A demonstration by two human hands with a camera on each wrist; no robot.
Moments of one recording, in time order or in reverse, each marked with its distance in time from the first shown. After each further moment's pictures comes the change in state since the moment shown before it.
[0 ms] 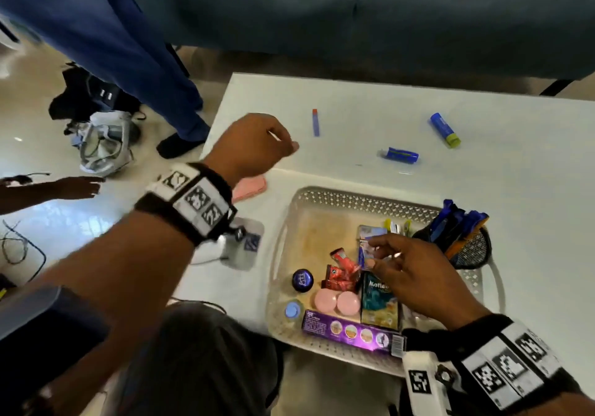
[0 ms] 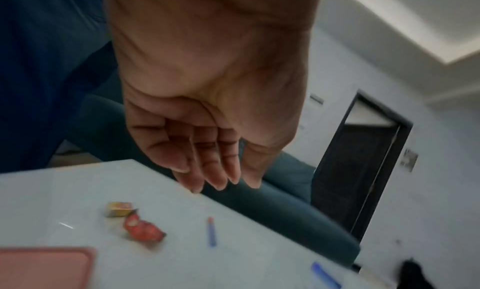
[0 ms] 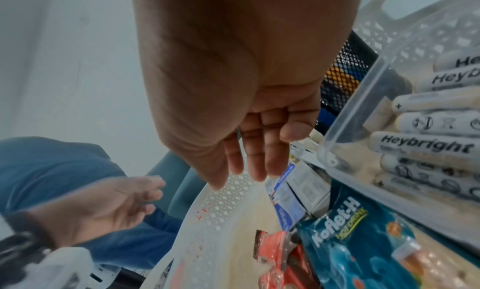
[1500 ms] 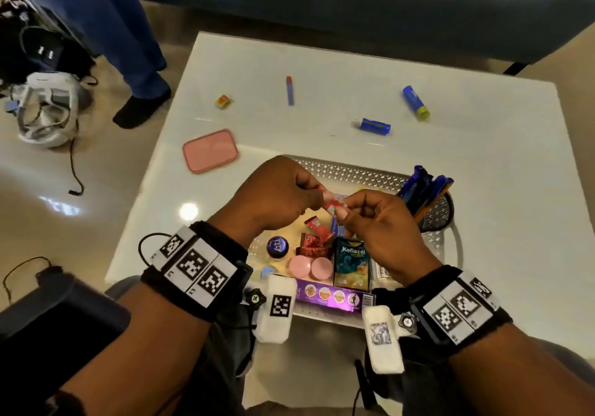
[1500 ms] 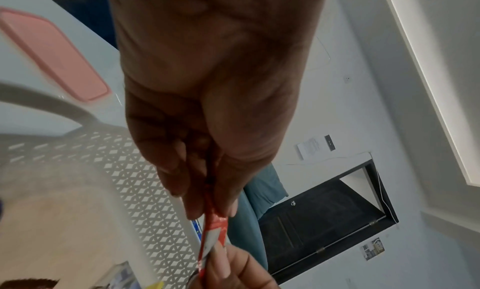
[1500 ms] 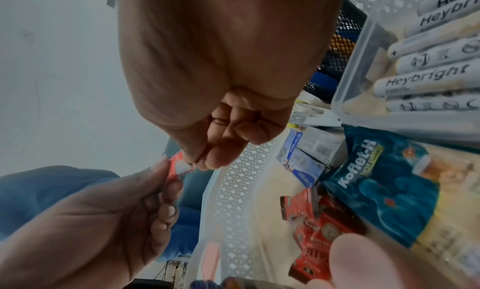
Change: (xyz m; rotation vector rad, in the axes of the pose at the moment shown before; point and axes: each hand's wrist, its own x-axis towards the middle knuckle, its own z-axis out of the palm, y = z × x) left_hand -0.093 0.020 0.076 -0.257 -0.299 0.056; right_hand -0.002 -0.028 0.010 0.620 0.122 -0.026
